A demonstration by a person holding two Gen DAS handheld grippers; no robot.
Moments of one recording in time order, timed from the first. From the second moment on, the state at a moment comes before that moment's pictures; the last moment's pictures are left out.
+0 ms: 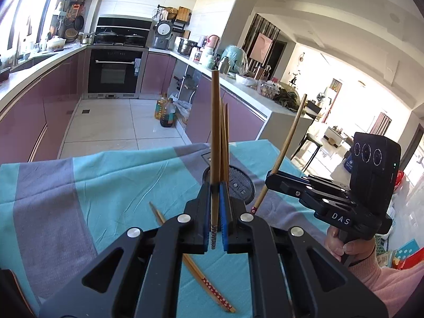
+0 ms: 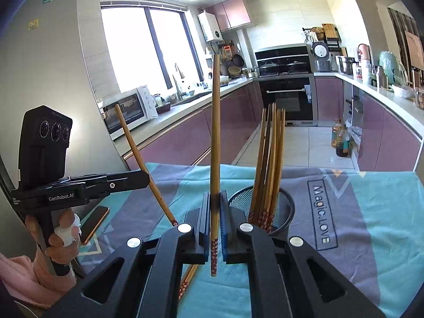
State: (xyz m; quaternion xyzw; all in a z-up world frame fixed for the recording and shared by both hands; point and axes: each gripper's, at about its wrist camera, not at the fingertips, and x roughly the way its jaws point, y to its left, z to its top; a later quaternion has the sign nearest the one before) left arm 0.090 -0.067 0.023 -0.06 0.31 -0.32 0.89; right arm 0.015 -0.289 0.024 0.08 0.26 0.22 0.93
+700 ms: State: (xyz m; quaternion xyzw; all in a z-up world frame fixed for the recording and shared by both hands) left arm 0.106 -0.113 0.079 -0.03 0.26 -0.34 0.90; right arm 0.043 -0.301 0.064 0.06 0.21 0.21 0.95
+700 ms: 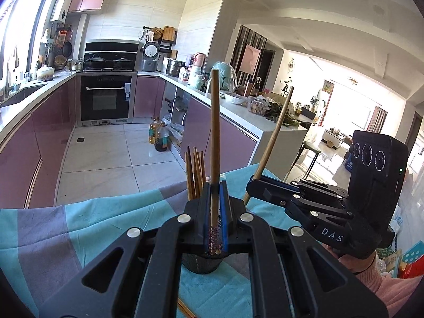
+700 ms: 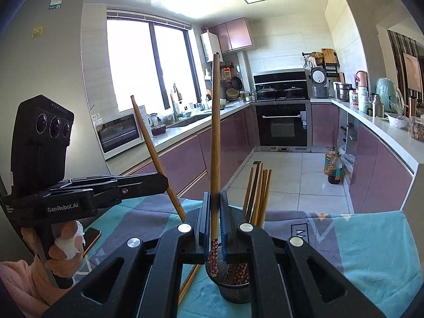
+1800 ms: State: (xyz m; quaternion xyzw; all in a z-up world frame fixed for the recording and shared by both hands) left arm 0.148 -0.162 0.023 0.05 0.36 -0.33 0.87; right arm 0.080 -0.288 -0.002 0.06 0.32 0.19 0.93
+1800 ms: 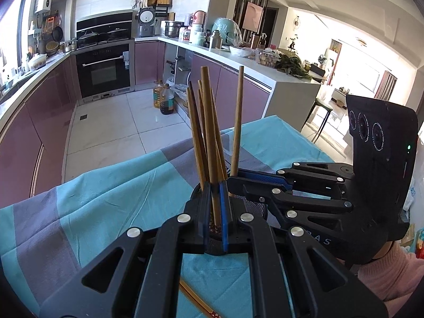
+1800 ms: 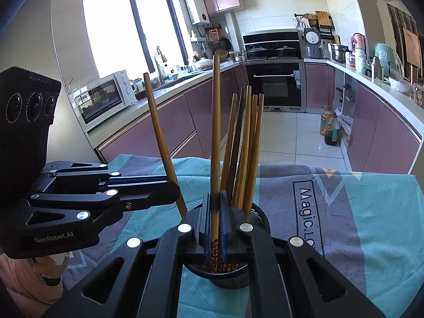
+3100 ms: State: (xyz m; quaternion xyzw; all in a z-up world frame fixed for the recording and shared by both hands) left arm 0.111 -0.080 -0.047 0.02 0.37 -0.24 0.90; right arm 0.024 -0.271 -0.022 0.05 0.33 0.27 0.90
